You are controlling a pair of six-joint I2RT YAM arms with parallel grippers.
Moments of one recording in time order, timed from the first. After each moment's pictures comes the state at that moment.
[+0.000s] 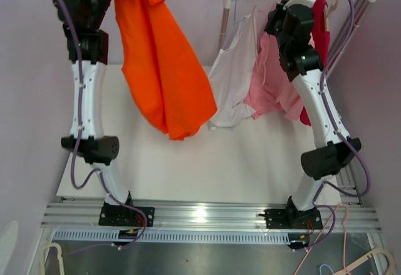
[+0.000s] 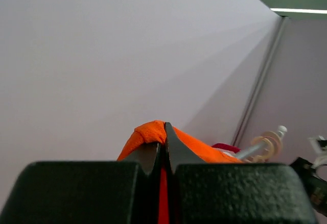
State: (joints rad) left arm -0.09 1.85 2.53 -0.04 0.39 -0.52; right arm 0.31 1.73 2.06 -0.30 0.29 0.28
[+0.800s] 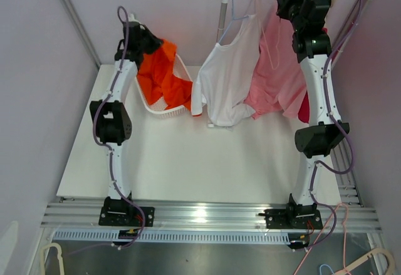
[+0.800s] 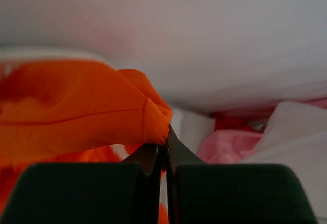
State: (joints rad) left arm -0.06 2.28 2.29 -0.23 0.18 -0.69; right arm 0.12 2.08 2.53 -0.35 0.01 0.32
